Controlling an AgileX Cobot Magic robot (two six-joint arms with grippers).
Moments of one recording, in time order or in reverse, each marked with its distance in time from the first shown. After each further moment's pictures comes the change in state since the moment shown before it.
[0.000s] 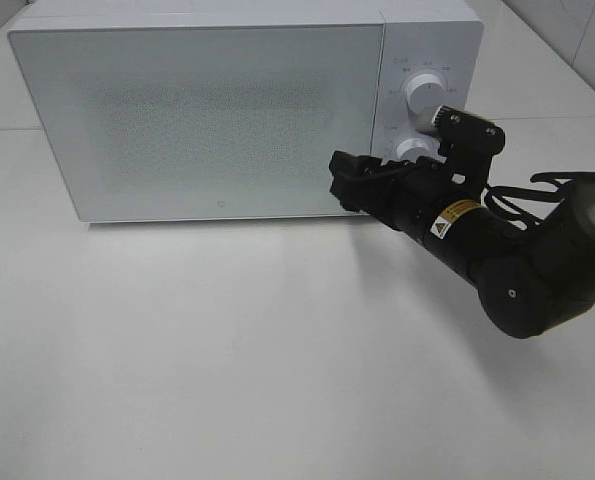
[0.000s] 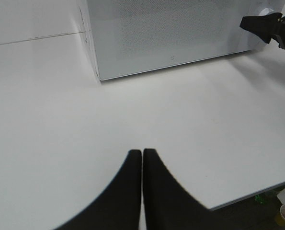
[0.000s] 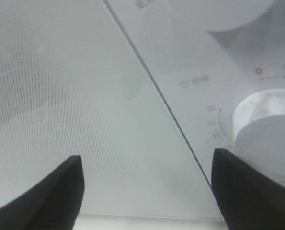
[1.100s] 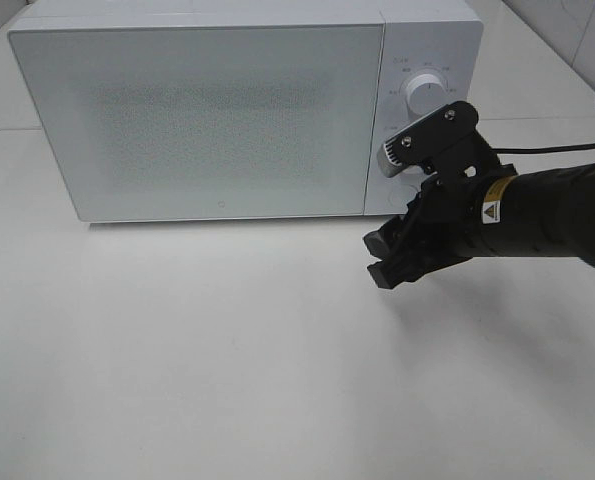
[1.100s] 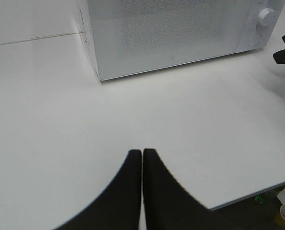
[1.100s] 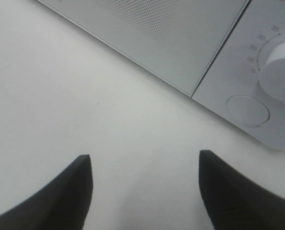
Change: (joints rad) left arm 0.000 0.000 0.000 0.000 0.000 0.000; right arm 0.000 -0.434 0.037 -0.175 0.961 -0.480
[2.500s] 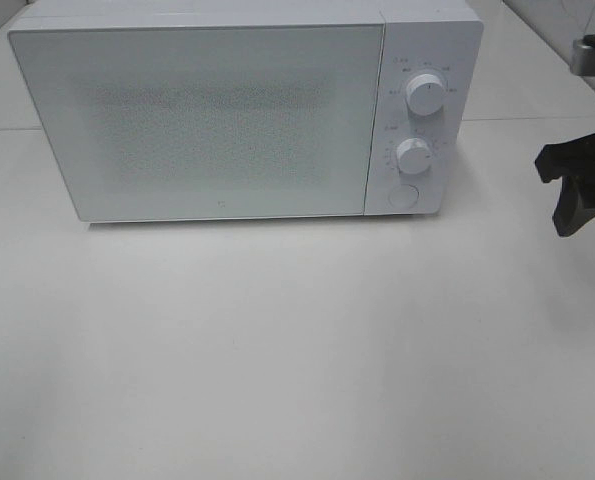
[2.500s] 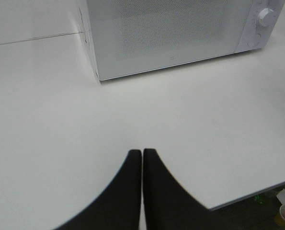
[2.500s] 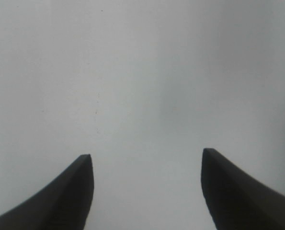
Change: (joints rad) left arm 0.000 0.000 0.000 -0.001 0.000 0.000; right arm -0.346 -0.184 -0.344 0.124 1.094 0.216
